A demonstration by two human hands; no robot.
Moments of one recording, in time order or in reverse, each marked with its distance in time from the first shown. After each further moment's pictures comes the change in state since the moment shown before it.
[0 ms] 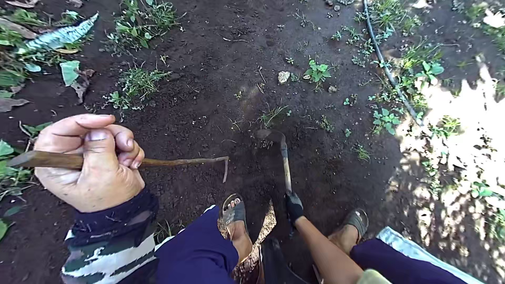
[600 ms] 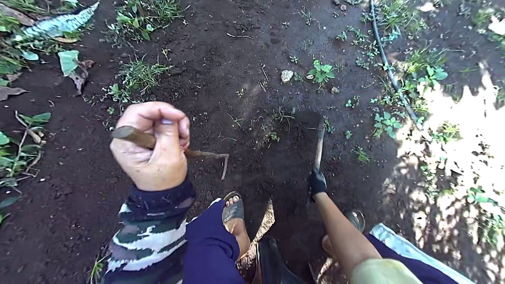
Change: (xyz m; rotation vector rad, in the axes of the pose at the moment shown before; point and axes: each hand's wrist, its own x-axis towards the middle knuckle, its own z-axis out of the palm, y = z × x) left_hand -0.004 0.015 0.068 -0.014 -0.151 0.078; right_hand 0.035 -0.064 -0.090 0.183 0.244 -0.065
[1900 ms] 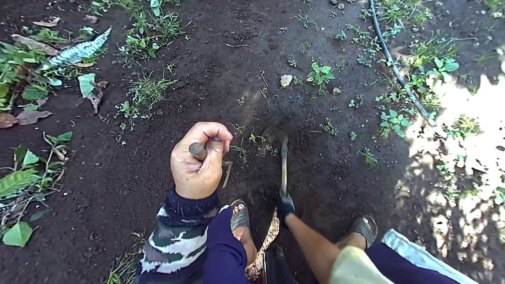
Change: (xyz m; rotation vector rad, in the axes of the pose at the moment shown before) left_hand -0.006 0.000 0.048 -0.036 -0.224 0.043; right_hand -0.039 0.060 0.107 -0.266 -0.253 0.037
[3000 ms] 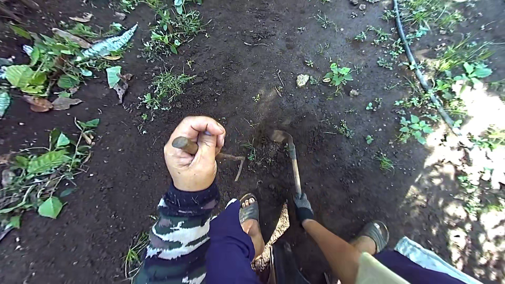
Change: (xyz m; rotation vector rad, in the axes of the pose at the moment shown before) left_hand -0.006 -0.001 -0.045 -0.044 0.120 -0.008; right_hand -0.004 0.007 -0.013 -0.328 0.005 0.038
